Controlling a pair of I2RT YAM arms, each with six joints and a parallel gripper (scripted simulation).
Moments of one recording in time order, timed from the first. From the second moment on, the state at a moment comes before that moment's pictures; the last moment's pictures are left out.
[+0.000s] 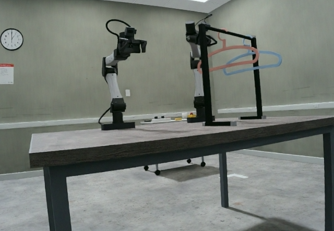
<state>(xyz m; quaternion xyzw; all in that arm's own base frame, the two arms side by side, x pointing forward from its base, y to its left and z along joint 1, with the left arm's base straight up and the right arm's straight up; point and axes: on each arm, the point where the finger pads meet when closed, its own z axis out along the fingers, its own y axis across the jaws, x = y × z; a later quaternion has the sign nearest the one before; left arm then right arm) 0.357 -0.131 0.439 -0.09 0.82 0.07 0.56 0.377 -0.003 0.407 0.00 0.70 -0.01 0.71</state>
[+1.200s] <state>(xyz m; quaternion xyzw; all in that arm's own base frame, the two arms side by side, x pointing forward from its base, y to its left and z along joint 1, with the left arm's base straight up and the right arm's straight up) 0.416 -0.119 0.418 -0.09 0.82 0.07 0.56 0.377 -0.003 0.407 0.00 0.70 -0.01 0.71</state>
